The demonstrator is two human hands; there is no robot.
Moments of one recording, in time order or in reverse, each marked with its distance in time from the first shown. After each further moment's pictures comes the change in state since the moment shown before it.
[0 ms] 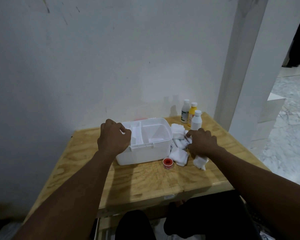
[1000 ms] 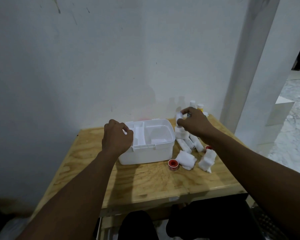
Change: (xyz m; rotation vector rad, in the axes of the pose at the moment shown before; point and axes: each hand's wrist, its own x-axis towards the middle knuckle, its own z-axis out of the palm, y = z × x) left_hand 0.004 -0.012 0.002 -0.082 0.040 0.004; right_hand 0.007 -0.052 -0.057 0.803 0.112 -0.102
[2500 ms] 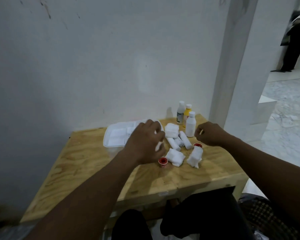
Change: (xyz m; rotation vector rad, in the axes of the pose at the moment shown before) left_hand -0.049 0.084 0.012 0.281 -0.034 0.969; right_hand -0.017 0.062 -0.065 -0.648 -0.157 0.040
